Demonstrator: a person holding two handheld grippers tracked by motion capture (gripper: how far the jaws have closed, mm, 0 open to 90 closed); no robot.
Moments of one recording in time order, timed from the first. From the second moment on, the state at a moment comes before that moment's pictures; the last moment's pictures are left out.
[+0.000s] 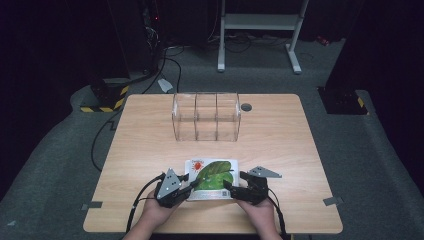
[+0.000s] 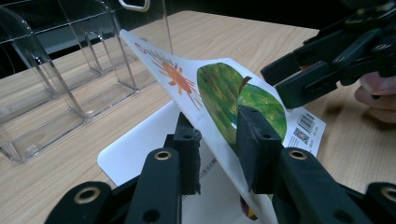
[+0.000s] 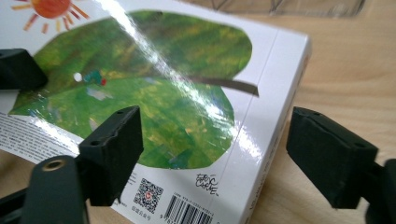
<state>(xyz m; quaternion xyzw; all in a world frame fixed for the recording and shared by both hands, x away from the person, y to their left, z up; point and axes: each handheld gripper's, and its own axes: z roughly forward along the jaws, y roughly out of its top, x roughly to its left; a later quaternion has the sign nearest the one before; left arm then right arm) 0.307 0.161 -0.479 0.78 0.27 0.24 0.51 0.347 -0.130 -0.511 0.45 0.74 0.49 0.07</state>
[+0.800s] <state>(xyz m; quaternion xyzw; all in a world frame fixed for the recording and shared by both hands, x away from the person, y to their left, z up) 0.304 0.165 -0.481 0.78 0.27 0.25 0.51 0.348 -0.126 -0.513 0.46 0.74 0.48 0.06</state>
